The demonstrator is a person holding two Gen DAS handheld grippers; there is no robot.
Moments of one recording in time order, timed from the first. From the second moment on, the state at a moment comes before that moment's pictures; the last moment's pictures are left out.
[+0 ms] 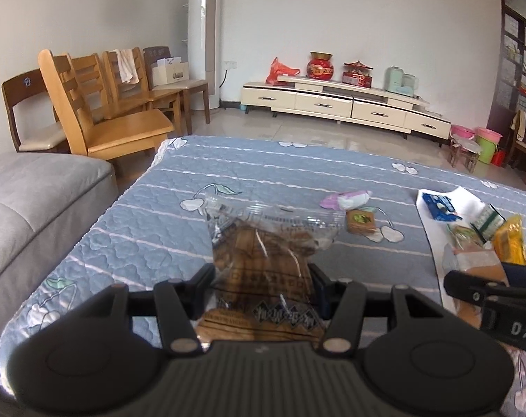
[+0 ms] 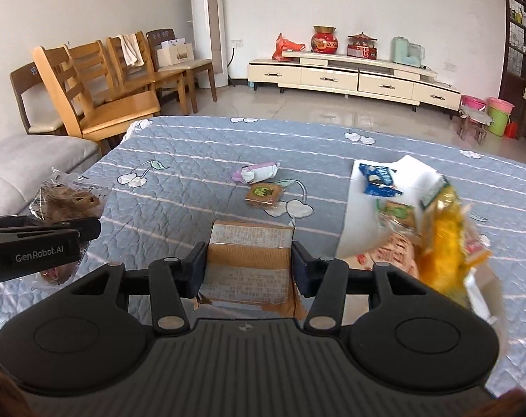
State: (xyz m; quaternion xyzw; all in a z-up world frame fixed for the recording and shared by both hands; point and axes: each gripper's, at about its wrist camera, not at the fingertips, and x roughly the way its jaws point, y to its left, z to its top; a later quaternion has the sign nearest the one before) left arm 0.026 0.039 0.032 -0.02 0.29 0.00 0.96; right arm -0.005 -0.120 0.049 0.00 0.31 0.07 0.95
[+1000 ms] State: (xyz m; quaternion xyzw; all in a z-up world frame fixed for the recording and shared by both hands) left arm -0.018 0.009 0.054 -0.01 0.26 -0.04 0.96; right arm -0.081 -0.174 0.067 0.01 0.27 0.05 0.96
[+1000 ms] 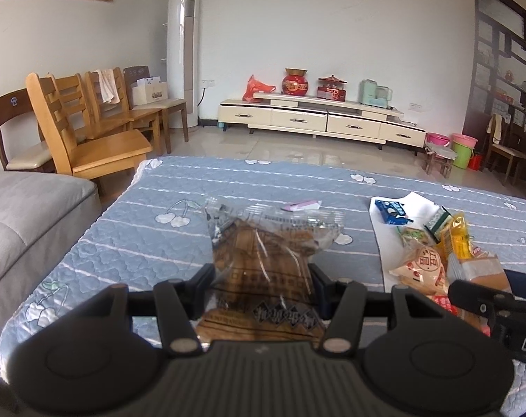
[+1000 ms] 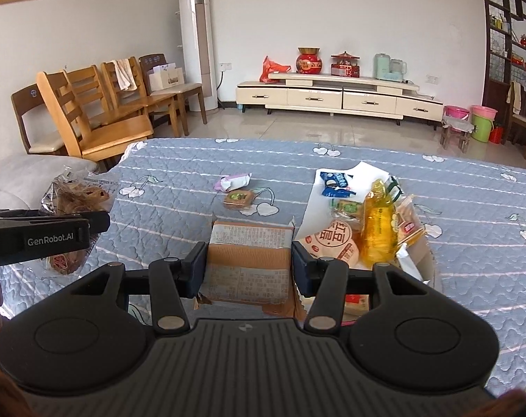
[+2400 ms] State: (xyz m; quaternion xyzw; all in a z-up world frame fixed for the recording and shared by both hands) left arm -0.021 -0.071 0.060 0.02 0.26 -0.13 0.96; right arm -0.118 -0.236 0.079 0.03 0.24 -0.04 0.97
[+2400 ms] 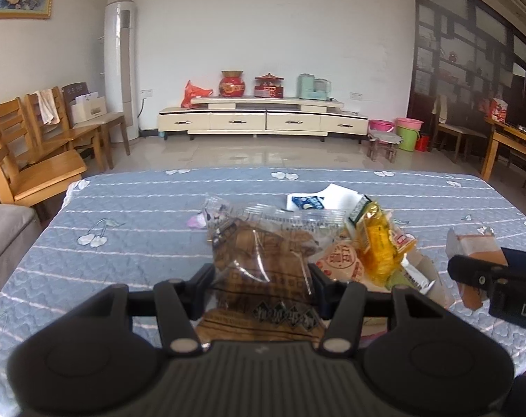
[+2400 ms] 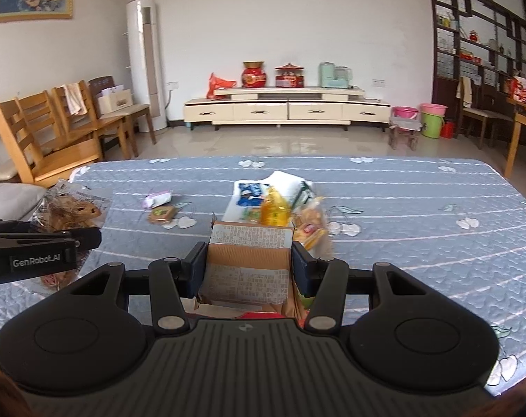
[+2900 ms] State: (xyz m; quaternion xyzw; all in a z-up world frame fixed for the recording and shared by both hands) left arm -0.008 -0.114 0.055 0.04 0.26 -0.18 0.95; right arm -0.107 -0.254 0.070 0.05 0.25 -0.08 0.96
